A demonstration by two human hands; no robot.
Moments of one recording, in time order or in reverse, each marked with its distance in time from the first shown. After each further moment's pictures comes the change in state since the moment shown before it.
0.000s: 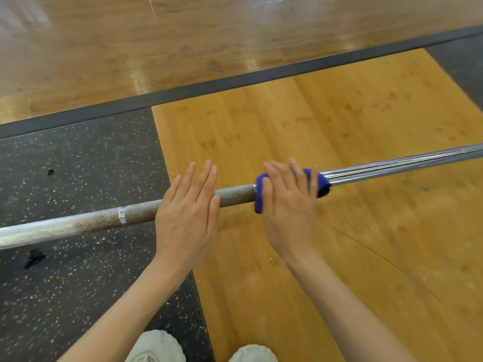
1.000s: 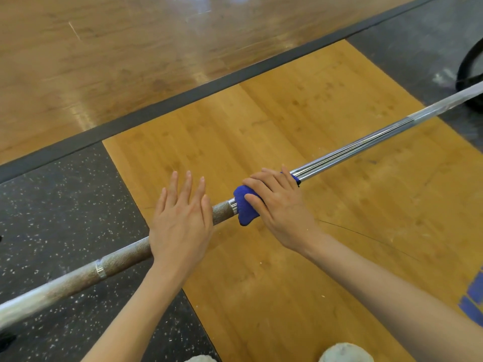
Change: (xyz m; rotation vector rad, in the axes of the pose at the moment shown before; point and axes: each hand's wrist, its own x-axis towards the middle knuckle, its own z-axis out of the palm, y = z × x) left_hand 0.045 0.010 0.002 -0.017 -0.300 0.010; right_hand 0.006 0.033 -0.026 -0.007 -0.203 -0.078
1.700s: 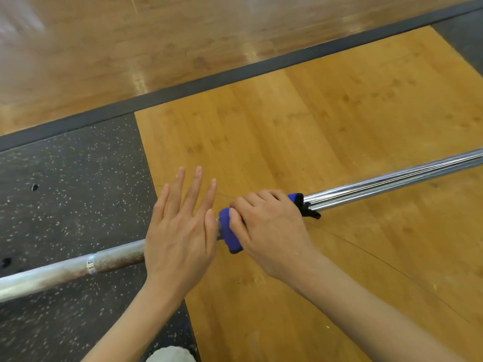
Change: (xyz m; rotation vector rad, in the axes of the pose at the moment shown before) left_hand -0.034 0.020 0.005 0.141 0.193 0.009; right_hand 0.003 -0.023 0.012 -0.123 -0.010 -0.197
